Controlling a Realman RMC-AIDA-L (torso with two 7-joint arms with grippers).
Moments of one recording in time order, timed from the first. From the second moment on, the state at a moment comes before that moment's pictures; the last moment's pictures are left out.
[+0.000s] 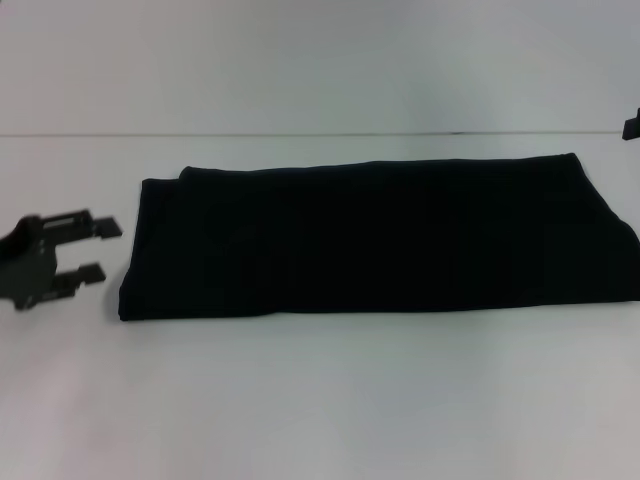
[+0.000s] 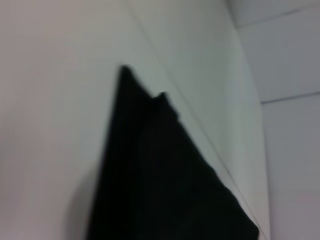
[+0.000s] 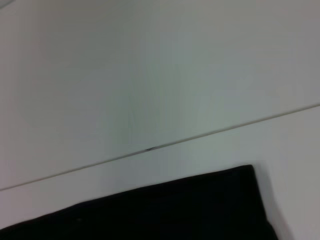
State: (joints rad) left arm -0.55 -1.97 0.20 0.69 2.36 1.58 -2.58; right arm 0.85 1.73 -0.72 -0.58 -2.48 -1.20 2.74
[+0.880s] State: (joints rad) left arm -0.54 -1.99 0.18 0.47 2.41 1.39 -2.63; right arm 0.85 1.74 -0.72 -0.58 -2.48 -1.19 2.73
